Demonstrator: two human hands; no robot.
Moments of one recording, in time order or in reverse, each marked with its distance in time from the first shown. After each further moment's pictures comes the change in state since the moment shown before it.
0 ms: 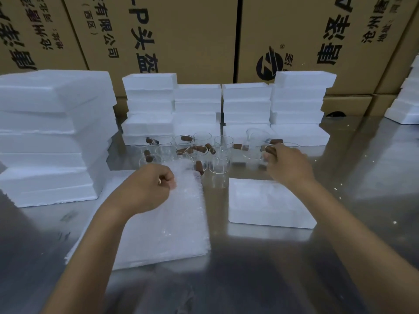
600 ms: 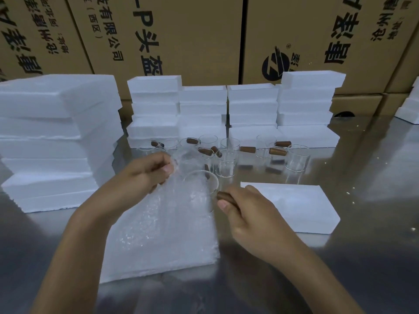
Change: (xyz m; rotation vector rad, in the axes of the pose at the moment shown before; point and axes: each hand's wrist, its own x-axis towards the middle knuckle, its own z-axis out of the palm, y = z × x) left_hand -0.017 0.006 -0.033 -0.436 -0.045 0.154; right_hand -0.113 -0.064 0.012 0.363 -0.145 -0.454
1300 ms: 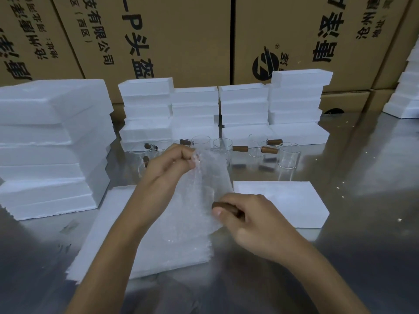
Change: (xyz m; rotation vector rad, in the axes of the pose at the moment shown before) left_hand 0.003 0.022 0.050 -0.219 0.142 0.213; right_hand -0.011 -0.002 -0.019 0.134 -0.101 0.076
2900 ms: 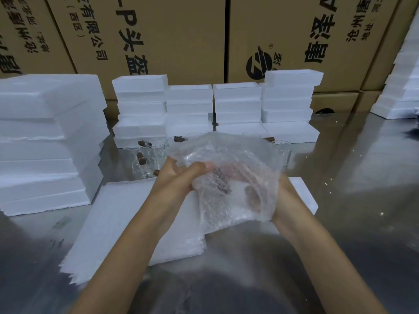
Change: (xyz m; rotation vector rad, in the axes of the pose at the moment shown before) left_hand -0.001 -0.021 0.030 -0.435 -0.003 -0.252; right_hand 0.013 0.028 -0.021 0.990 0.273 0.377
